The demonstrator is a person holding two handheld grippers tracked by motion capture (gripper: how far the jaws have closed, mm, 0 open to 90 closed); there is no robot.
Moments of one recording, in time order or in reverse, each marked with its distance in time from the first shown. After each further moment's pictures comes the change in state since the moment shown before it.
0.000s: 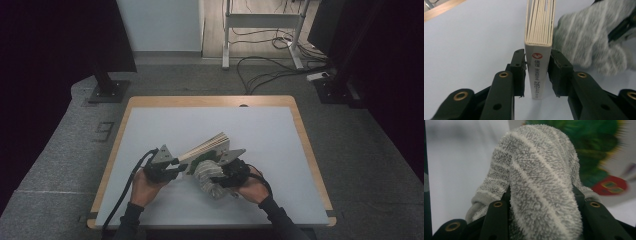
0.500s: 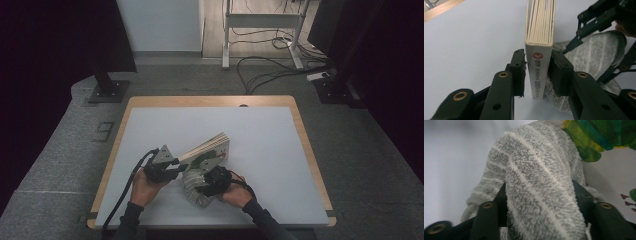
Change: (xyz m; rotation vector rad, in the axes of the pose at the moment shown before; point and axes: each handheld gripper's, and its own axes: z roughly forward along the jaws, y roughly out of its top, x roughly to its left) left arm 0.000 0.000 0.001 0.005 0.003 0.006; right arm 0.023 0.008 0.047 0.043 0.042 -0.068
